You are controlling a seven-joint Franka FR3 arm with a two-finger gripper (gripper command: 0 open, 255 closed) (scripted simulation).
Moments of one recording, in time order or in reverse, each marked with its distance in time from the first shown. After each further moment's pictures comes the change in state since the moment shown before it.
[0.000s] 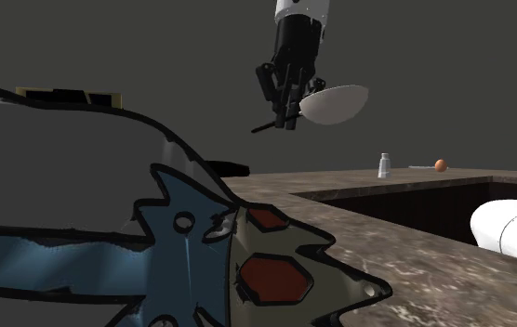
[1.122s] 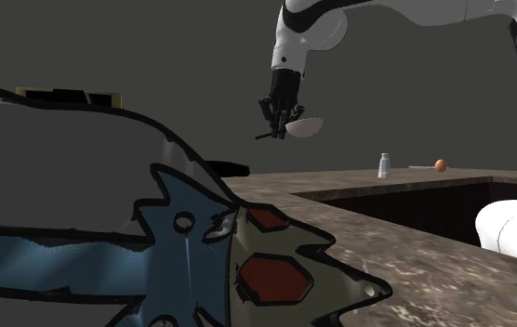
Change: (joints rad) arm -0.083 0.308 -0.321 0.255 -0.067 0.058 -0.388
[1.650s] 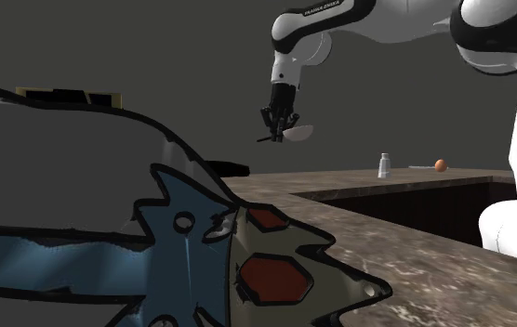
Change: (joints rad) arm -0.049 0.244 -0.146 0.241 0.075 -0.012 -0.200
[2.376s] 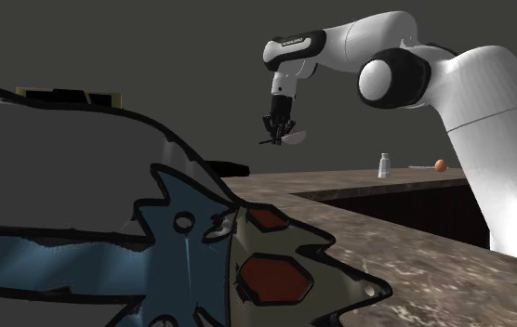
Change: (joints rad) arm -0.199 0.428 -0.108 0.510 0.230 -0.146 -0.234
